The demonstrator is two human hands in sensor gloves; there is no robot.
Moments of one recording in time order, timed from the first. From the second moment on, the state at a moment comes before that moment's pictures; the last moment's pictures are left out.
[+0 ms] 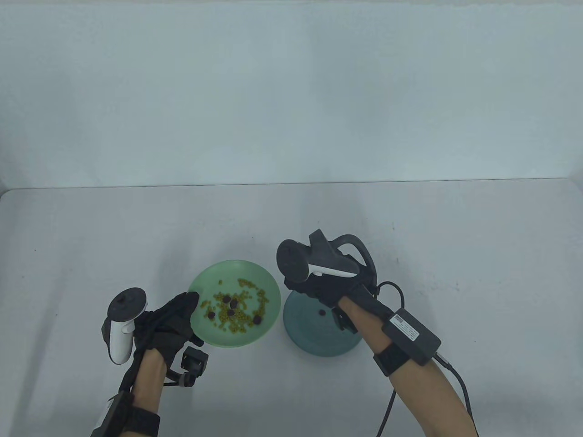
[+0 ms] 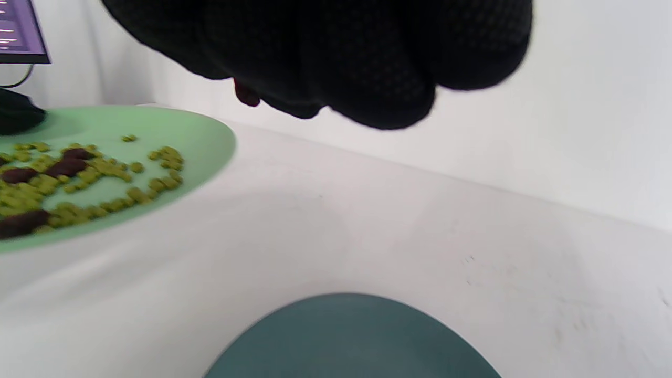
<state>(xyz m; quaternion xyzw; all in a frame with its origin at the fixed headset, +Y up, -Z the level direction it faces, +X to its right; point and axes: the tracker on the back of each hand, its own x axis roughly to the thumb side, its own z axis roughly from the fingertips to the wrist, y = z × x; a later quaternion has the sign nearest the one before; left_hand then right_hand) -0.282 -0.716 -0.352 -0.14 0.07 0.61 0.78 0.036 -0.582 -0.402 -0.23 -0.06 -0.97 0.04</state>
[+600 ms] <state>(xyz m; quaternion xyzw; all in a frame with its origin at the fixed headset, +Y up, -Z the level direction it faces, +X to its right) -0.284 -0.715 -0.353 -0.13 0.06 0.61 0.78 0.093 -0.692 -0.424 -0.13 -0.19 -0.97 0.06</state>
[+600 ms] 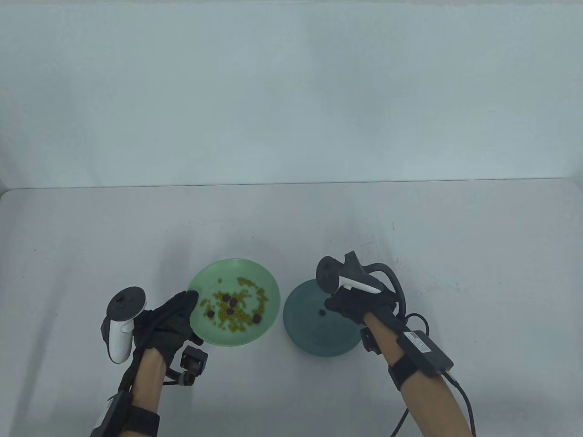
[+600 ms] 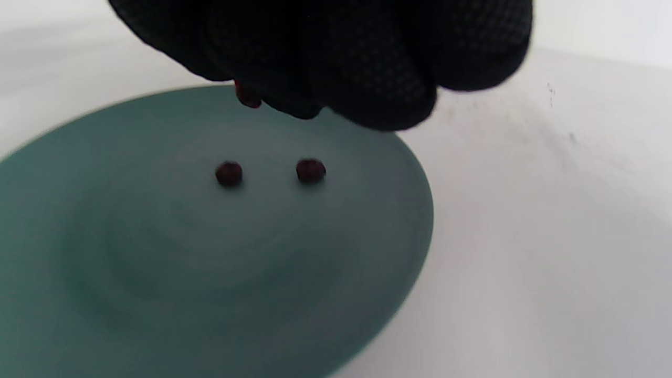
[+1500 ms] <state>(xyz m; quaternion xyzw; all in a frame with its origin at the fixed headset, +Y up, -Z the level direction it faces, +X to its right) -0.284 -0.714 -0.353 -0.13 0.06 0.61 0.78 0.089 -0.663 -0.423 -0.12 -0.17 -0.97 0.07</state>
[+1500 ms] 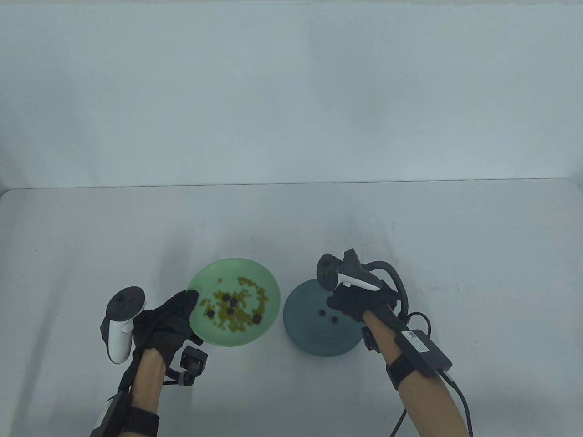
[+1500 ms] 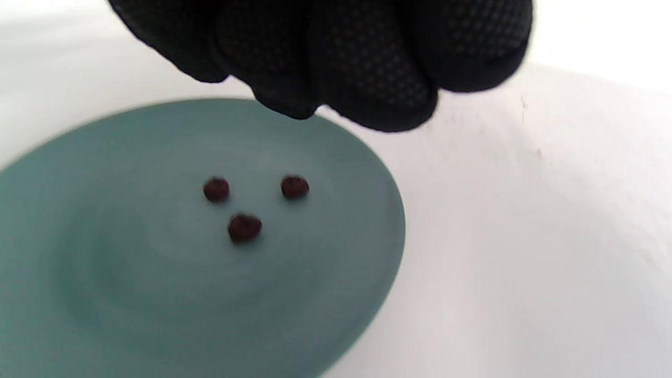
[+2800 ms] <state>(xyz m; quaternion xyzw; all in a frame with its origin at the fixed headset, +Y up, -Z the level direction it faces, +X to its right) -0.283 -0.715 -0.353 -0.13 0.06 0.61 0.78 -0.053 -0.618 -0.363 -0.33 -0.07 -0.93 0.14</state>
